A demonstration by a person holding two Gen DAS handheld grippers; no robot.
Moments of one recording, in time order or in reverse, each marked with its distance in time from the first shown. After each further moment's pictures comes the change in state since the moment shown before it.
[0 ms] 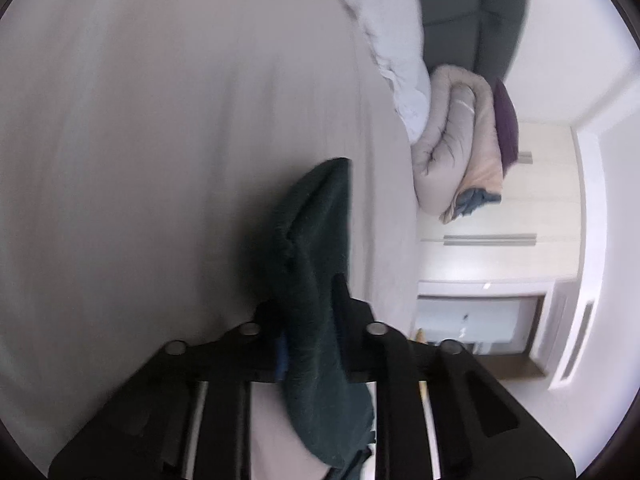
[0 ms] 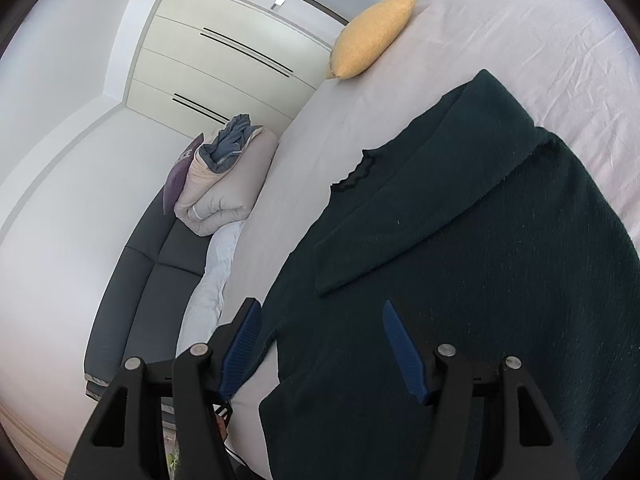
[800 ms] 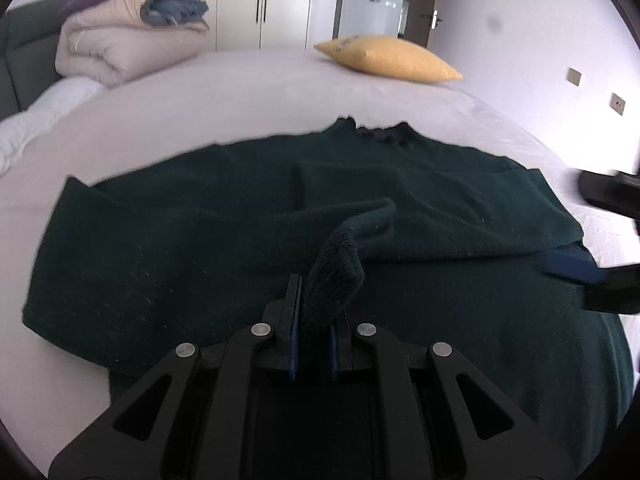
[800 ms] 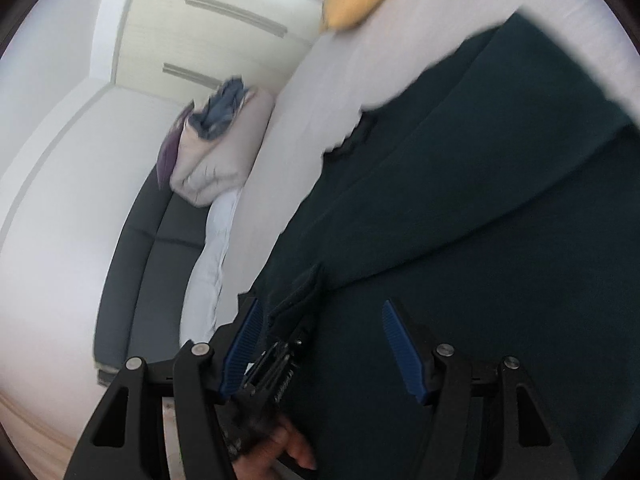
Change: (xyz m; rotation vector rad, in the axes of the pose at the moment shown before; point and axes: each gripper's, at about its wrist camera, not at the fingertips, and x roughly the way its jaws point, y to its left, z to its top) left arm 0.088 -0.116 -0.434 1.507 0.325 0.101; right arm 0.119 -0.020 0.035 0.071 0.229 0.062
